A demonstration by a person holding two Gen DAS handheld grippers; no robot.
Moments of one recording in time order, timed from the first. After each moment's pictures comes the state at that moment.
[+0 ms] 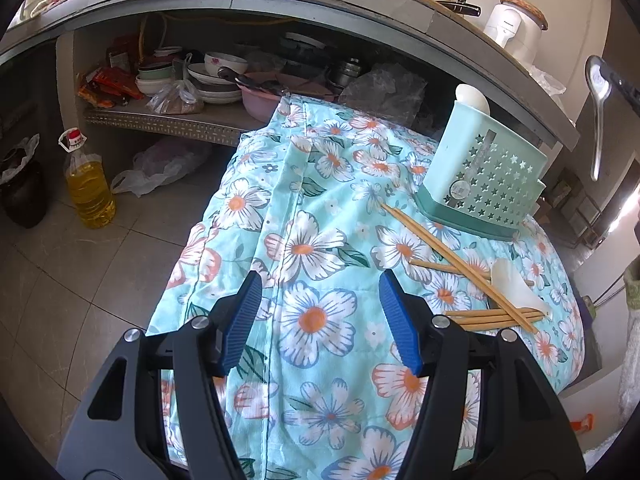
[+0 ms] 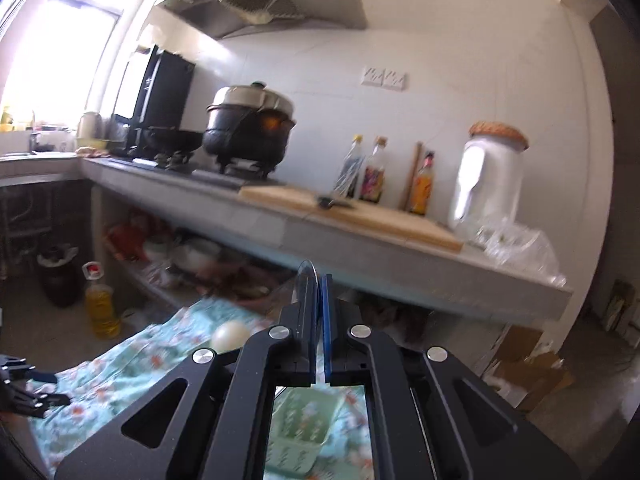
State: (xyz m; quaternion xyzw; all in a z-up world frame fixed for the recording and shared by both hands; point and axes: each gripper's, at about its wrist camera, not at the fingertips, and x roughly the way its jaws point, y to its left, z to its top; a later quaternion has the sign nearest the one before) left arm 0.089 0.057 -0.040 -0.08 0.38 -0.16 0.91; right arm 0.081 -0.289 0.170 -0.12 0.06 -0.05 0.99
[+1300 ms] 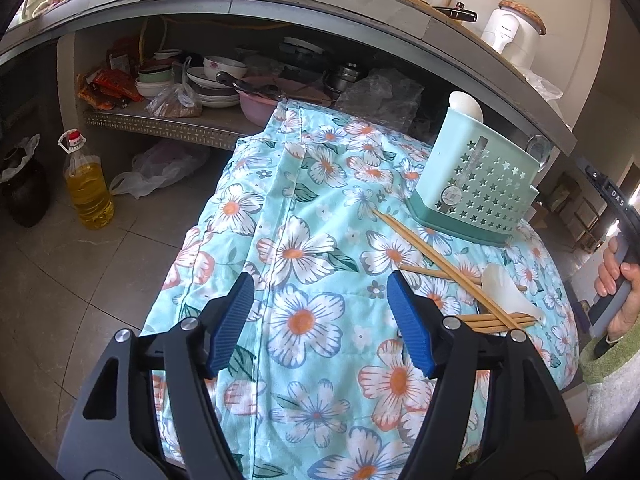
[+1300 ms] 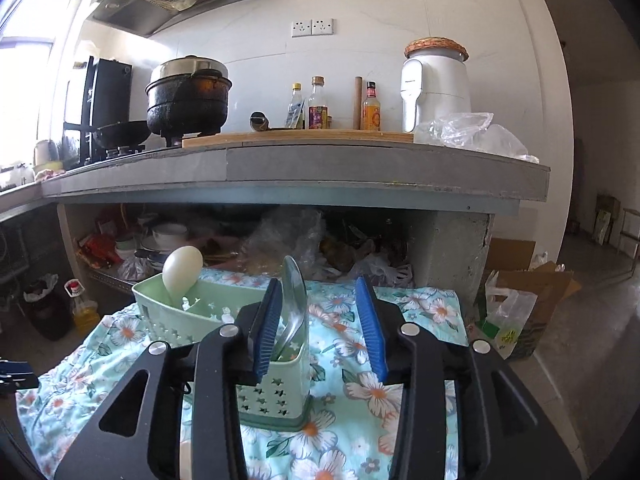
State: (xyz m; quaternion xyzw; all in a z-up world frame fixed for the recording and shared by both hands) left arm 0.085 0.052 -0.034 -0.09 0.38 -0.16 0.91; right arm 0.051 -0.344 0.053 0.03 0.15 -0.06 0.99
